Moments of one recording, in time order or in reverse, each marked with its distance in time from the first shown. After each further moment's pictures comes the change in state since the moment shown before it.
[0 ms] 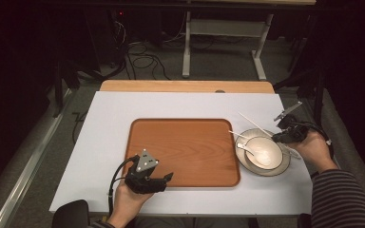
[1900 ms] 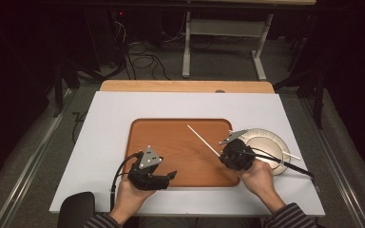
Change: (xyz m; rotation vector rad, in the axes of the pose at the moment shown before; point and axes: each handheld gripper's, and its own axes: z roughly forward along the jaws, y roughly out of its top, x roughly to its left) left arm 0.001 0.010 0.005 -0.012 -0.051 0.048; right arm 0.186 0.049 0.002 -0.156 0.064 -0.018
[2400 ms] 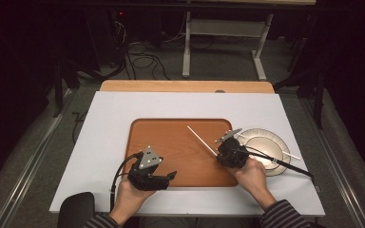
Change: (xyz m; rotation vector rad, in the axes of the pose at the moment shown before) left arm 0.000 0.000 -0.001 -0.001 0.000 0.002; right arm -0.003 0.005 0.026 0.036 -0.014 0.051
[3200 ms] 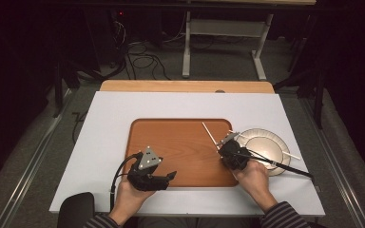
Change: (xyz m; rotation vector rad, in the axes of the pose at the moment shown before) left arm -0.001 0.000 -0.001 -0.002 0.002 -0.001; right arm 0.002 -0.006 0.004 0.040 -0.141 -0.025
